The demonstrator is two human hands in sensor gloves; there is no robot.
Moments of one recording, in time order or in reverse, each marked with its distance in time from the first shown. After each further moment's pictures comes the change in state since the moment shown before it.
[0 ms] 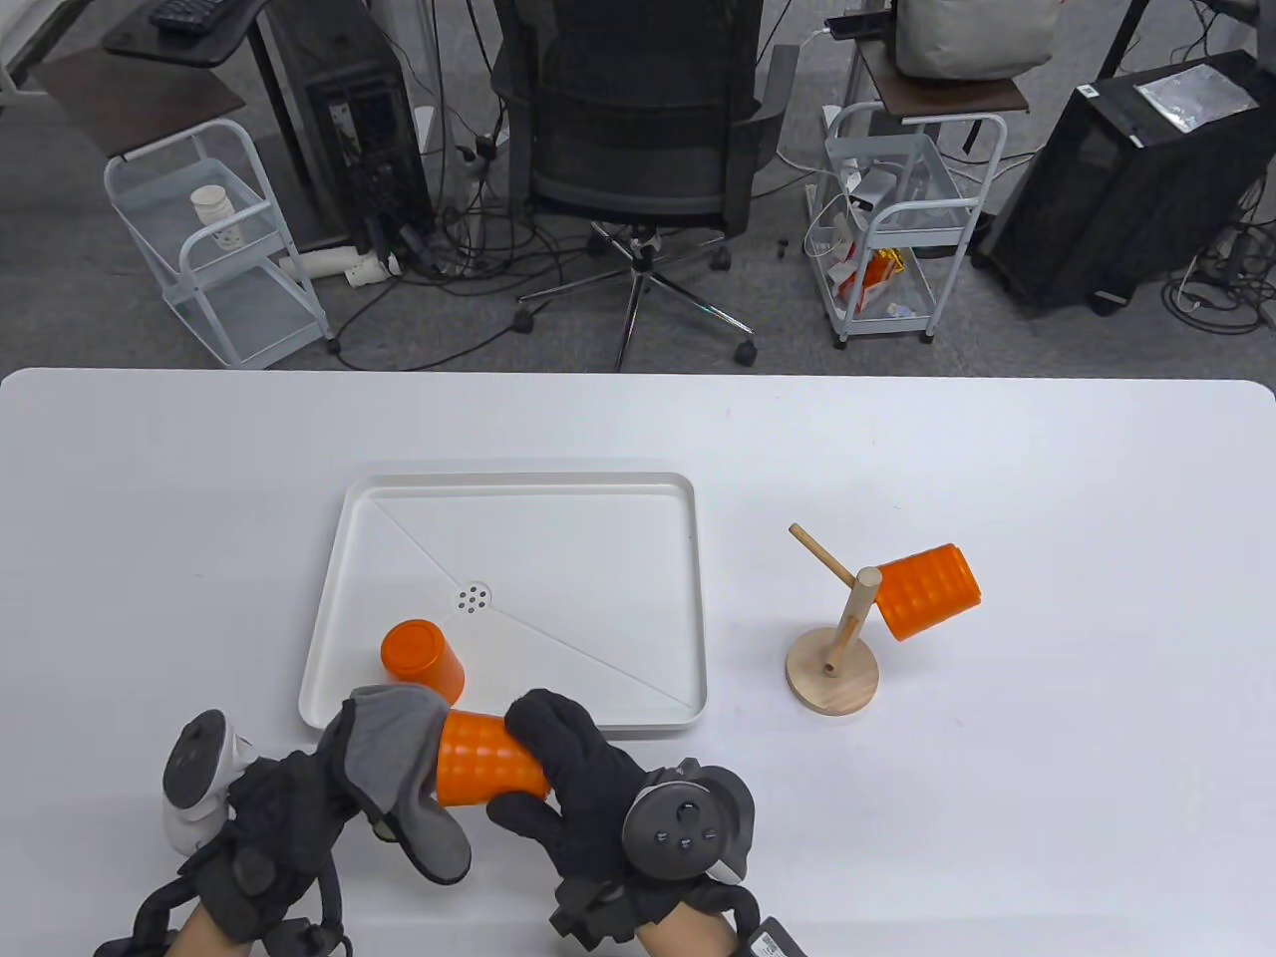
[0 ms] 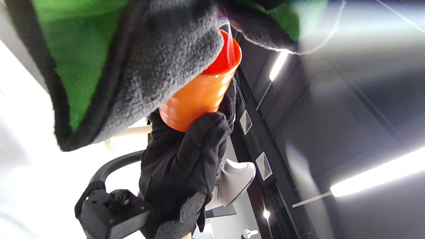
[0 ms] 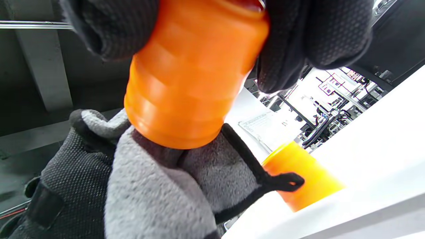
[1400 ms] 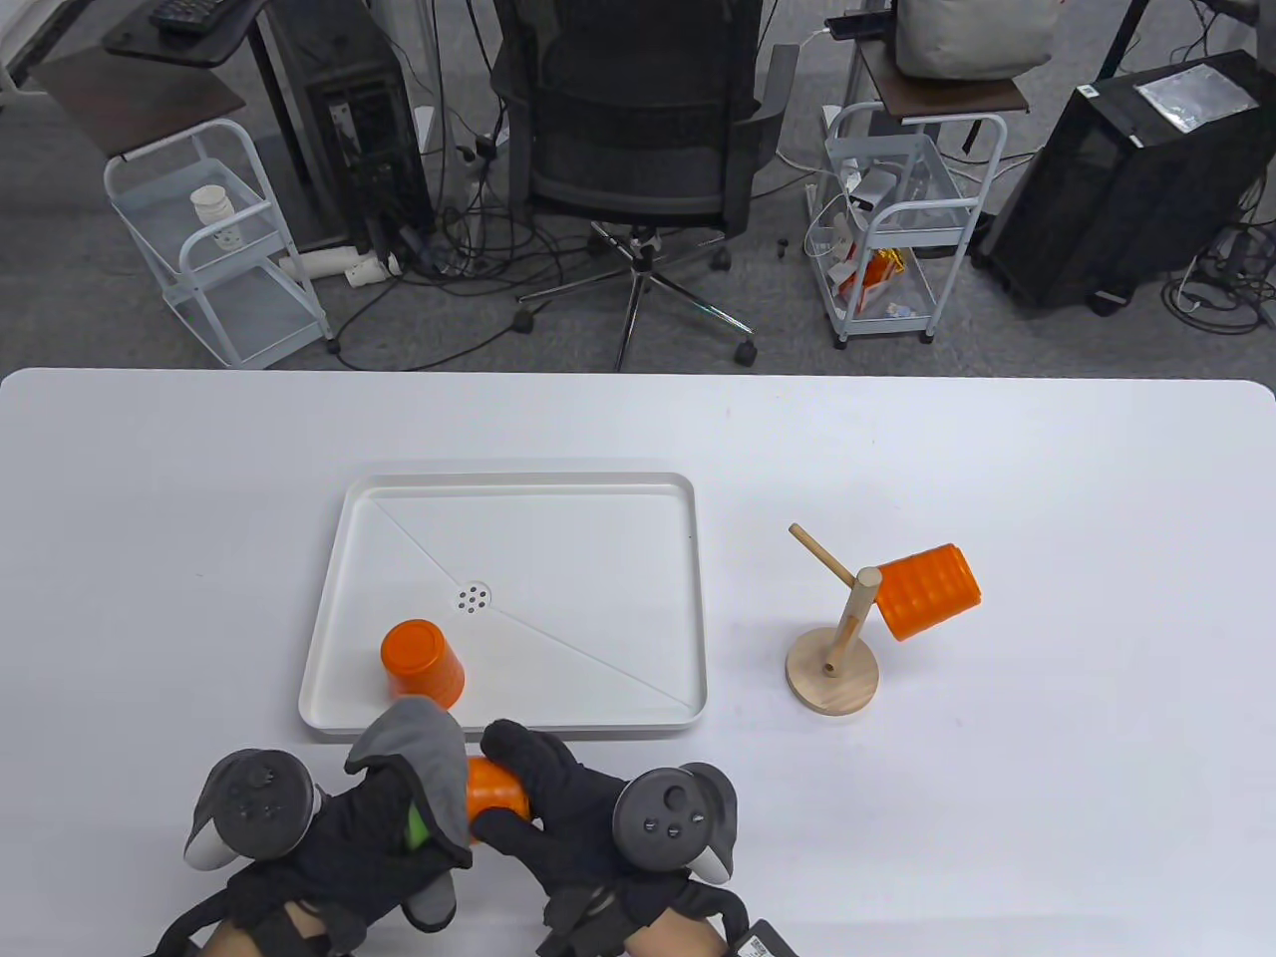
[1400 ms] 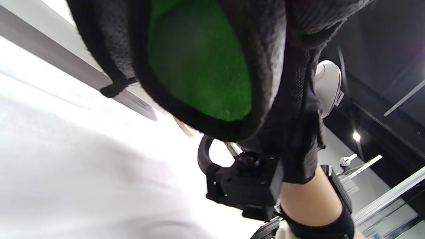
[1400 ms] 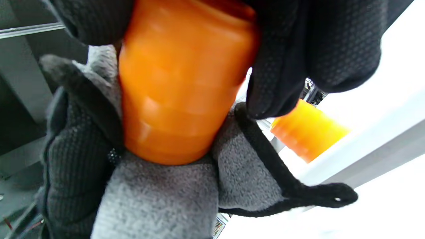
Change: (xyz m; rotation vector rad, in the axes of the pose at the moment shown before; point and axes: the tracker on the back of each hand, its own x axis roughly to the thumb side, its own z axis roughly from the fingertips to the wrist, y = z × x) left_hand 0.011 -0.043 -0.010 -0.167 0.118 -0.585; right_hand -0.002 0.013 0.000 0.098 0.118 -0.189
